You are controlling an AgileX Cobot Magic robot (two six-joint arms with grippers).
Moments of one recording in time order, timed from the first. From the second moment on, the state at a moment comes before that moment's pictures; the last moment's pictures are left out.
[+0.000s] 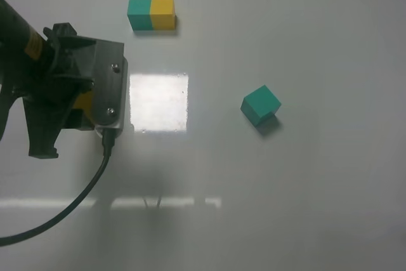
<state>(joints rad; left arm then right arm) -0.76 1.38 -1.41 0.41 1.08 0.67 -0.04 -0.01 -0.50 -0.09 0.98 0.00</state>
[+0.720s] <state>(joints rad) -1.14 1.92 -2.36 0.38 1.20 0.16 -0.04 -0.01 -0.50 -0.09 0.98 0.00</state>
